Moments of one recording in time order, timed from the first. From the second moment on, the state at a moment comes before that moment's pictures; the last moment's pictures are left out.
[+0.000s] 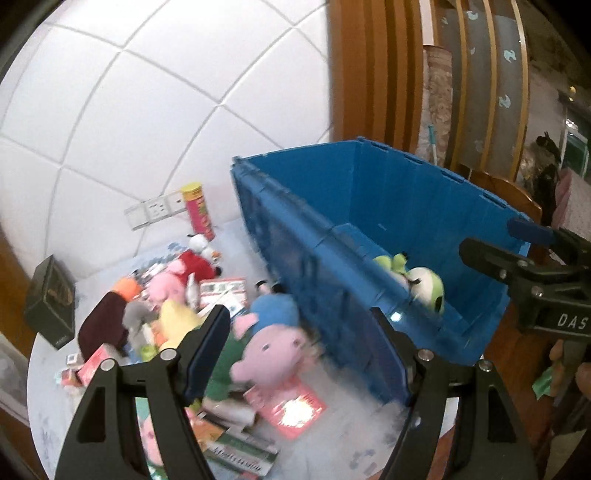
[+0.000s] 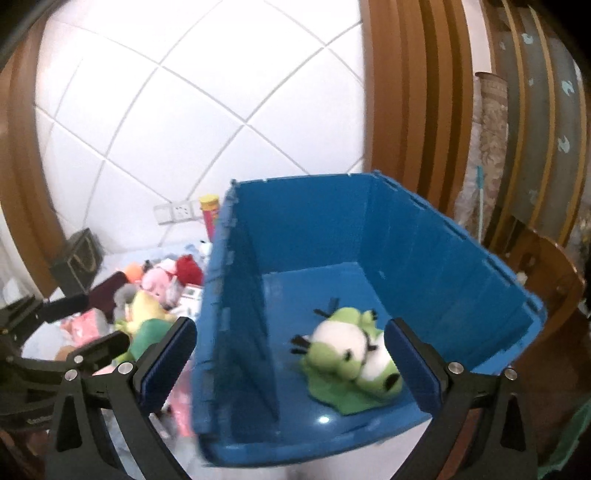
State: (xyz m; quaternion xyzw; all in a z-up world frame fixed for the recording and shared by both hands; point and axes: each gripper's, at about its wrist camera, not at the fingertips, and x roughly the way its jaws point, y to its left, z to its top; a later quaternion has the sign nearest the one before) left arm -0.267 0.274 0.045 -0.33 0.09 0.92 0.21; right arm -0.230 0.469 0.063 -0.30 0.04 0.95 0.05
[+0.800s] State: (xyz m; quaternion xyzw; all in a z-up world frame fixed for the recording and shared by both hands) left arm -0.241 -0.052 -0.054 -0.39 0.00 0.92 -0.03; right arm -0.261 0.256 -0.001 -0.33 0.05 0.94 -0.07
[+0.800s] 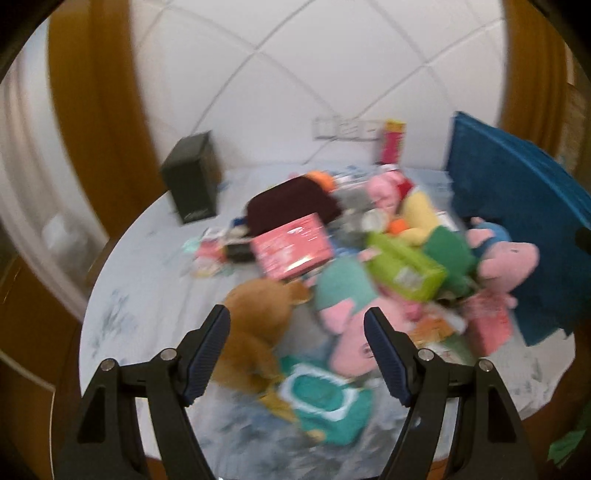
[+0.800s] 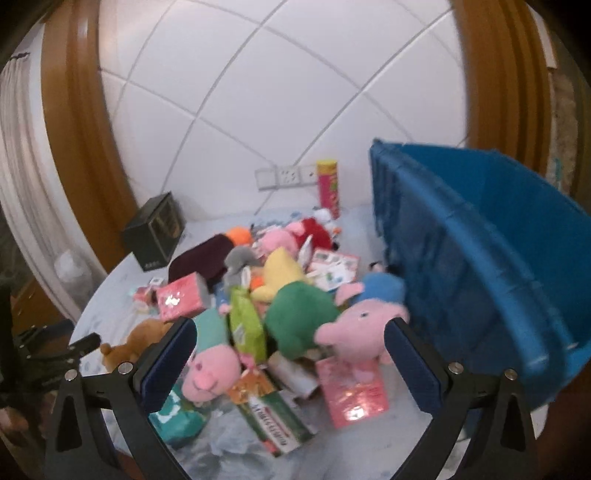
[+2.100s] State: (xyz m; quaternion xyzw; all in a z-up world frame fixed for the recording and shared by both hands) left arm -0.272 -0.164 -0.203 -0.48 -0.10 0.84 -0.22; right arm -0.428 -0.008 -0.184 -0.51 -0.09 0.78 -0.36
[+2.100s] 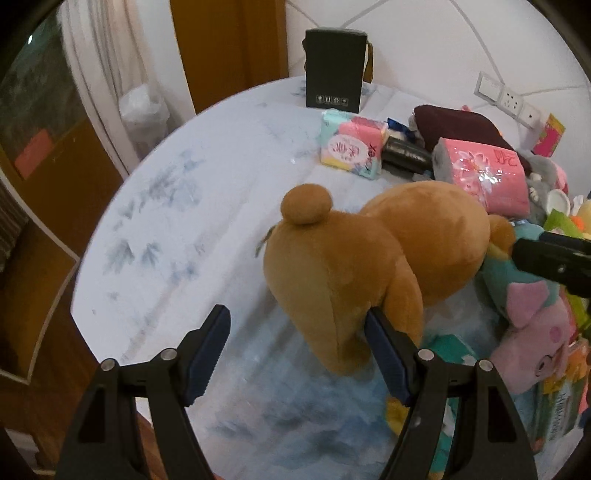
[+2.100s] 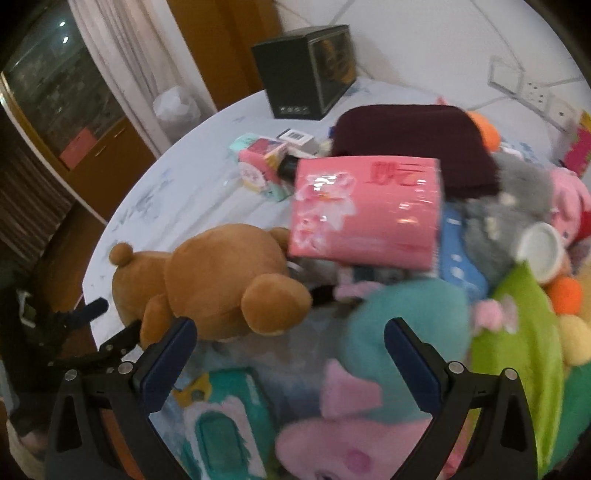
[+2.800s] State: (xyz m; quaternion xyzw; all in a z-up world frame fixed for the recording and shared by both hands) left arm -0.312 -0.197 -0.208 -0.49 -0.08 0.85 -0.16; right arm -0.457 -0.058 -0.195 -0.52 -0.04 0.77 -0.36
